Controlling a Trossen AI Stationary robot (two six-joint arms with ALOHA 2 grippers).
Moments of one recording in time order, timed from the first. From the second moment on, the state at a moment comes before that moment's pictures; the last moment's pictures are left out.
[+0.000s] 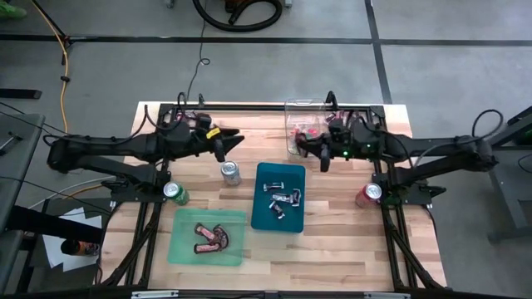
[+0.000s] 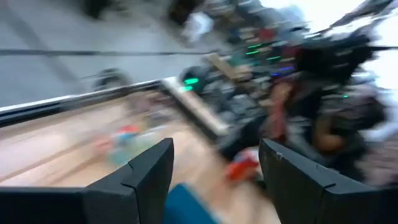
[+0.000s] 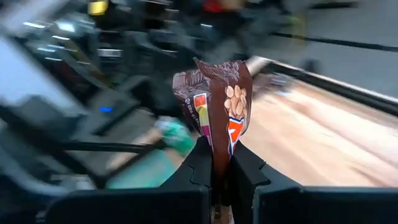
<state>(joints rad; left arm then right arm) 0.08 0.98 0.79 0.06 -0.28 -0.65 -0.04 1.02 0.87 -0.03 0.14 0.55</state>
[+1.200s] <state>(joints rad) 0.01 1.39 0.90 0.55 0.17 -0.44 0.02 1.28 0.87 0.49 -0.05 0.52</state>
